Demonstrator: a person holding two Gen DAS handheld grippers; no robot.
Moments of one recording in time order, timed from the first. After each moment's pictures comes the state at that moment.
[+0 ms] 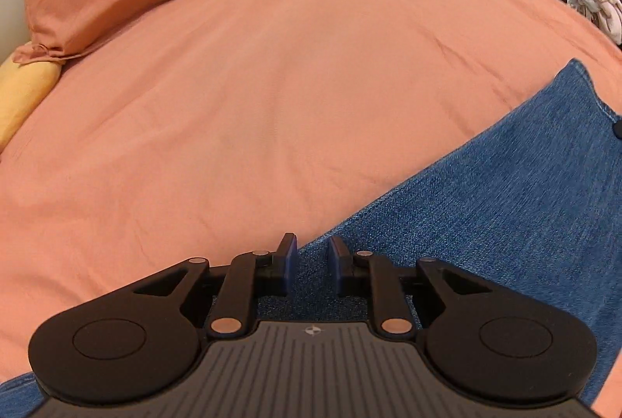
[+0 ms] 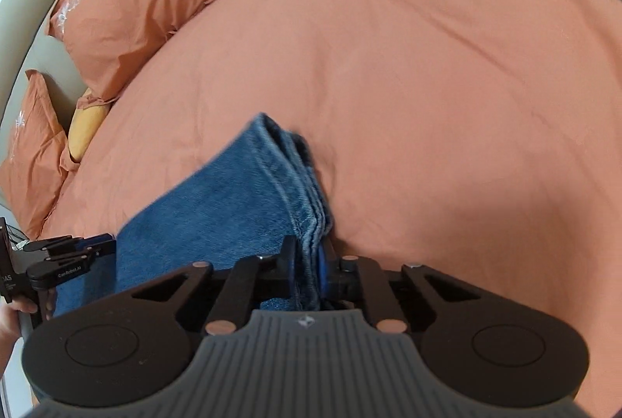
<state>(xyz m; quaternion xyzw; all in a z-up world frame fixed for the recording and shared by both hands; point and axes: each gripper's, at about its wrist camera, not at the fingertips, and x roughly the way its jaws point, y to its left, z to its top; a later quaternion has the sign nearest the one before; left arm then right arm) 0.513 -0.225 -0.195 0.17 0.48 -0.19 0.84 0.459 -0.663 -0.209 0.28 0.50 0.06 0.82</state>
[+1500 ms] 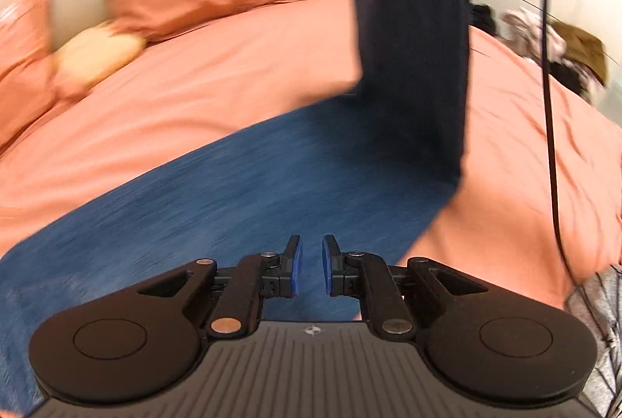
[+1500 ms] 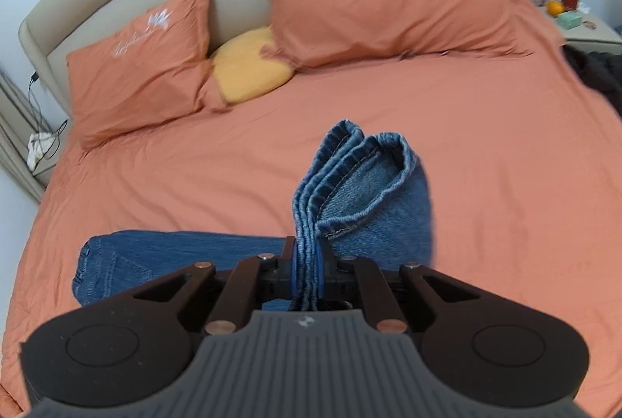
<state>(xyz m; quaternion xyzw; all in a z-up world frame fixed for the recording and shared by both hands) 0.257 -0.012 -0.099 0.12 0.43 -0.24 0.86 0.476 -0.286 0.073 0.10 0.48 0.16 0.86</state>
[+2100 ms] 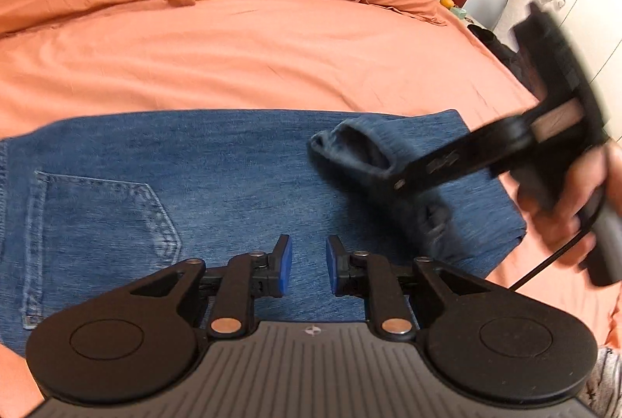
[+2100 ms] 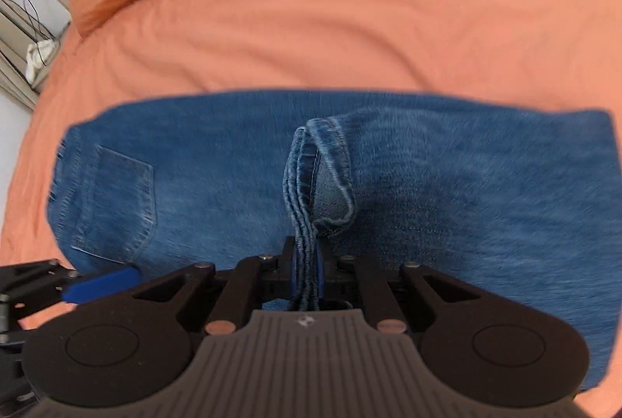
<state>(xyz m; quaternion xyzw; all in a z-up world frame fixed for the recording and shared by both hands) 0.300 0.104 -0.107 -0.05 0.47 -0.17 0.86 0.511 -0.116 -0.108 0.07 0.60 0.20 0.77</state>
